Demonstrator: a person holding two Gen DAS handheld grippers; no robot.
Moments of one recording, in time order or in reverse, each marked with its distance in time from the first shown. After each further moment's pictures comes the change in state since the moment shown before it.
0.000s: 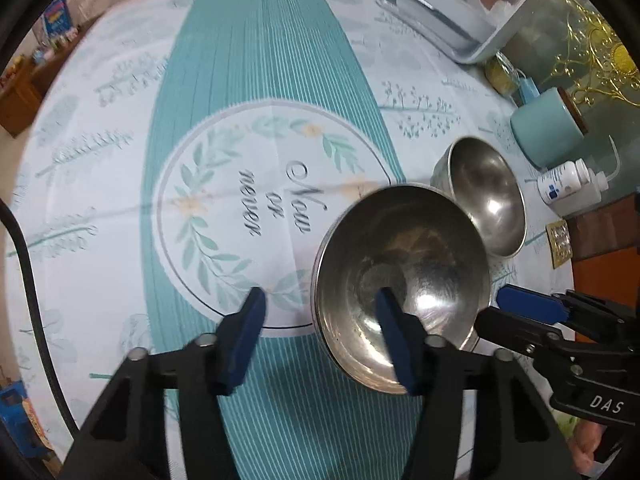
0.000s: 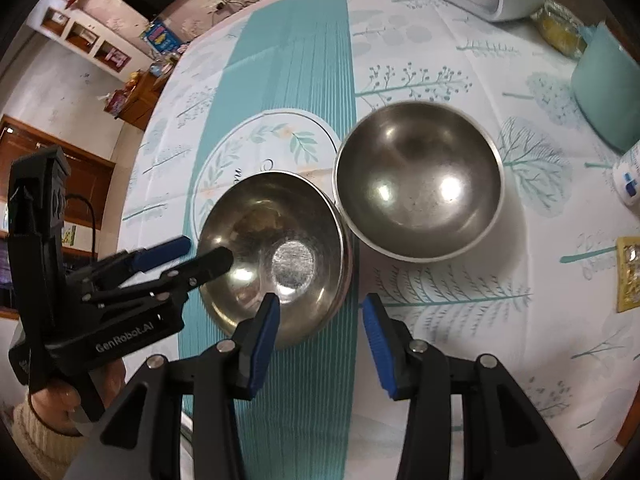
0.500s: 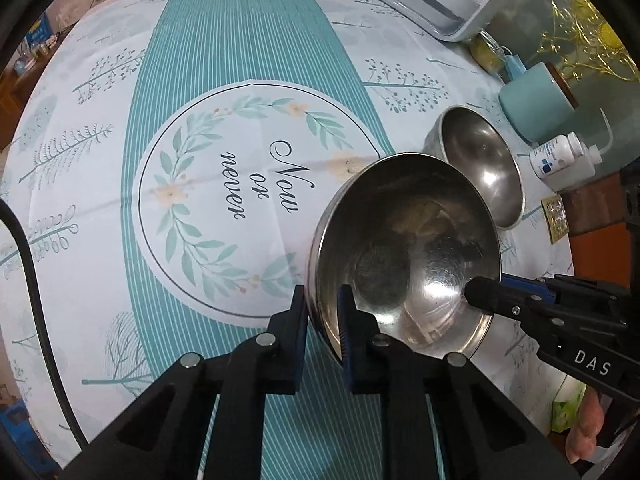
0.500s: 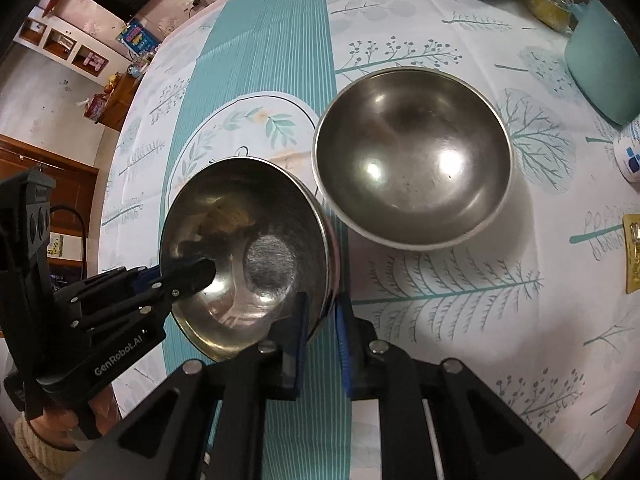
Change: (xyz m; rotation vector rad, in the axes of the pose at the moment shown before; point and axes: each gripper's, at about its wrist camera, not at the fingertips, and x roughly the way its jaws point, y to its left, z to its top) left arm 0.006 -0.009 -0.011 0.066 0.029 -0.022; right arm 0.018 -0.002 -0.004 0.056 0.027 -0.045
